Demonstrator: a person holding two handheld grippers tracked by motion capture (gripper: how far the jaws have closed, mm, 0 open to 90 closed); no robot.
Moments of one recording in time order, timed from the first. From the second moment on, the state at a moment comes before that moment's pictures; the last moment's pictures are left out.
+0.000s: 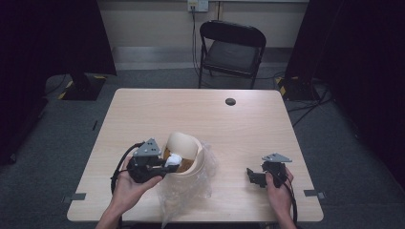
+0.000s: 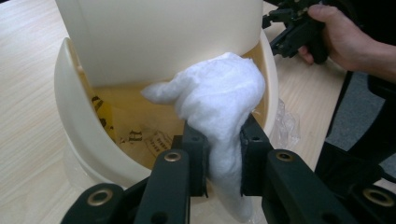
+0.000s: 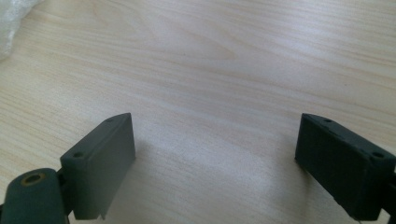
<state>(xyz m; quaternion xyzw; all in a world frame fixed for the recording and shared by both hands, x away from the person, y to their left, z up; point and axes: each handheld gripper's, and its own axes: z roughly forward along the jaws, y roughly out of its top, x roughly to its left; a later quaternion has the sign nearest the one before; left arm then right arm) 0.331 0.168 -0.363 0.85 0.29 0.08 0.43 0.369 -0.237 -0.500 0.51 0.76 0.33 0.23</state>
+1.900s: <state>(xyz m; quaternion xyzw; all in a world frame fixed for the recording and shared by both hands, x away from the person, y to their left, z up) 0.367 0.122 -0.371 0.87 0.33 0.08 0.35 0.369 -0.237 -0.500 0.51 0.76 0.33 0.23</state>
